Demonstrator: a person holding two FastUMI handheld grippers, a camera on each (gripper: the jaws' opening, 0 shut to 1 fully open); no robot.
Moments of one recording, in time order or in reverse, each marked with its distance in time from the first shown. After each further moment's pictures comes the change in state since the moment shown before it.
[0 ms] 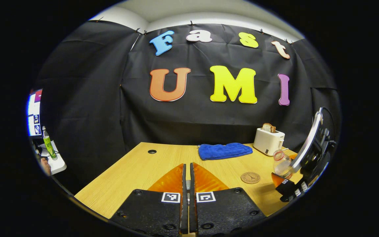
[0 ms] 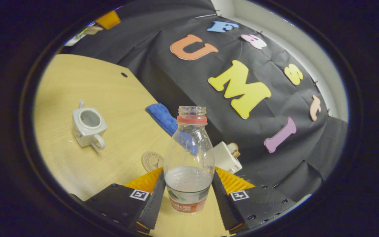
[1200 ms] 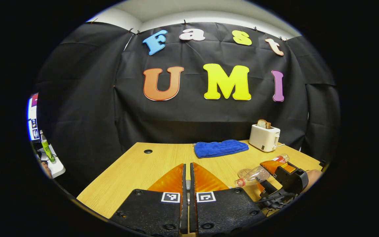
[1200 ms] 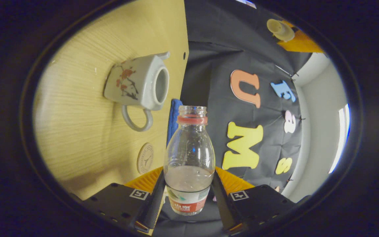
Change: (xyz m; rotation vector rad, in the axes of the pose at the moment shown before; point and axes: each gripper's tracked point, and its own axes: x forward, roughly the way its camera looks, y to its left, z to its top) left arm -0.002 -0.005 -0.004 0.032 0.016 -0.038; right arm -0.003 0.047 0.045 -0.799 -0.136 -0.207
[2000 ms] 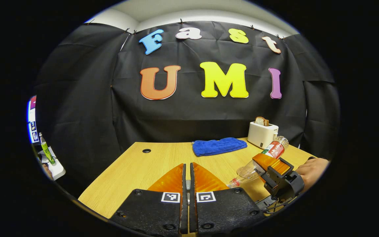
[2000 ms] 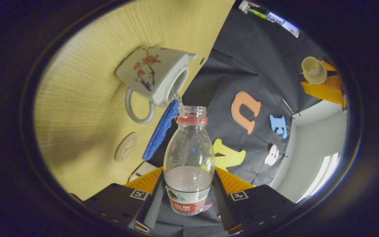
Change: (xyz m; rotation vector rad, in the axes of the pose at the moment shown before) left arm -0.001 -0.002 -0.004 0.021 0.015 -0.018; right arm 0.004 -0.025 0.015 -0.337 -0.051 -0.115
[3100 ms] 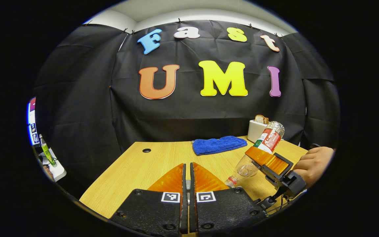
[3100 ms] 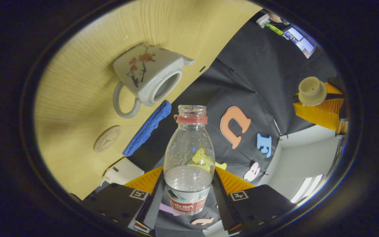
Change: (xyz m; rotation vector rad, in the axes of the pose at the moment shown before) left arm -0.001 -0.001 -0.001 0.013 0.008 -0.002; right arm 0.002 -0.034 0.006 -0.131 -0.065 -0.104
